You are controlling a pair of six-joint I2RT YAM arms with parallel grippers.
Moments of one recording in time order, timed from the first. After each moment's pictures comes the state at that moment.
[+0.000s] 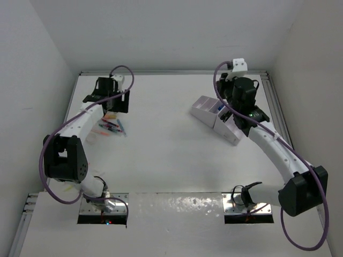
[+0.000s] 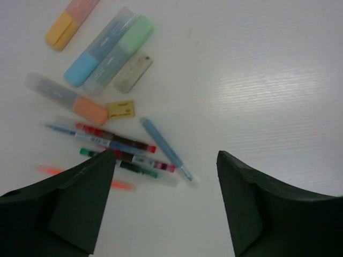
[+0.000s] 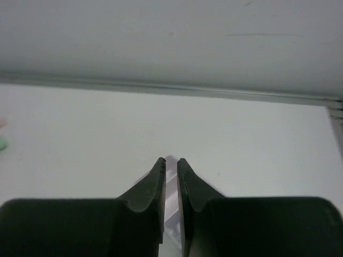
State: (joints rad) left arm -0.11 1.55 1.20 -0.45 -0.03 0.05; right arm 0.33 1.26 1.02 0.12 0.25 0.07
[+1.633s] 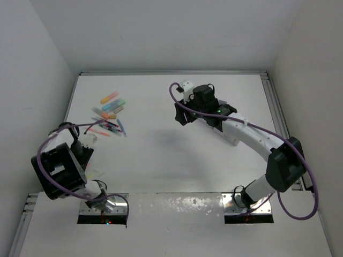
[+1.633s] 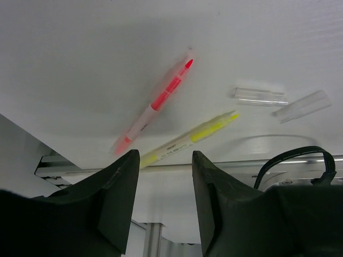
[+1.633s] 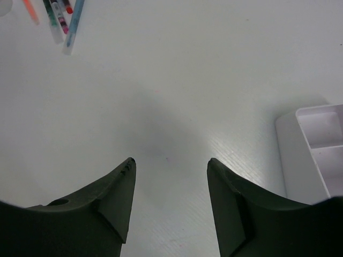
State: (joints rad) left arm 0.52 1.41 0.77 -0.94 -0.12 0.74; right arm 0.60 1.53 1.16 -0.25 -0.15 0.00
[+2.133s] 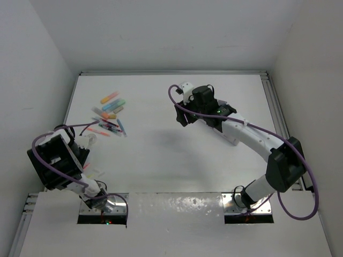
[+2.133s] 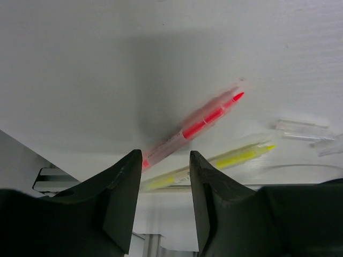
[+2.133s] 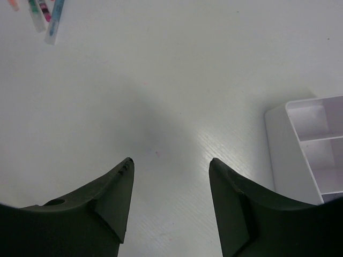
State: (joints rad) left arm 0.61 1.52 0.77 -0.82 -0.12 0.78; right arm 0.61 1.53 1.16 -0.27 -0.10 -0.03
